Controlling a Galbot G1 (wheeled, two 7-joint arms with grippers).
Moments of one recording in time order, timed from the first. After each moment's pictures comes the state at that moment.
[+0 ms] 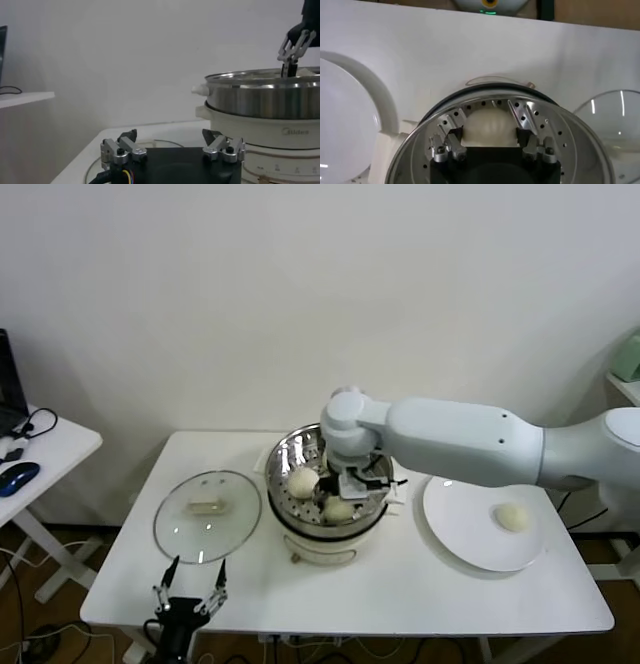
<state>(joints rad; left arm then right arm) 1.76 -1.45 -0.58 -1.97 -0.06 -0.21 0.00 0.46 1.16 -1.23 1.50 -0.31 0.47 -1.23</state>
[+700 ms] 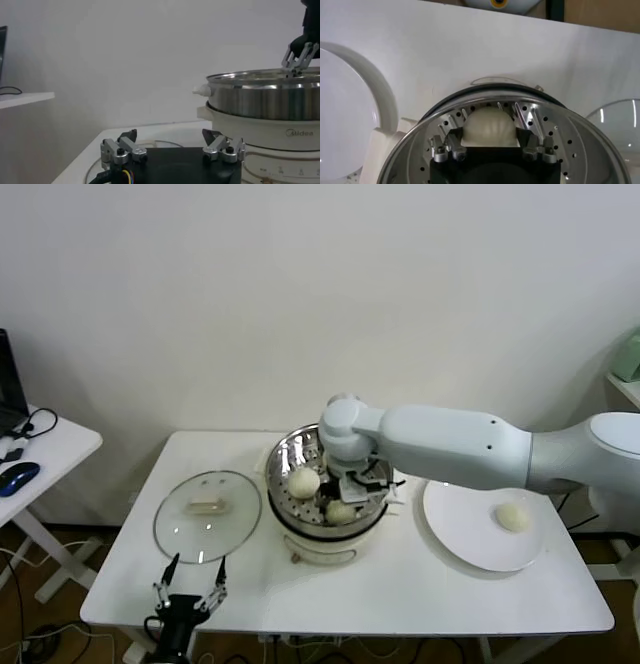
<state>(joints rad) 1.75 -1.44 -0.59 -1.96 -0.06 -0.21 0.00 0.44 1.17 -1.24 1.47 -0.34 0.52 -1.22</state>
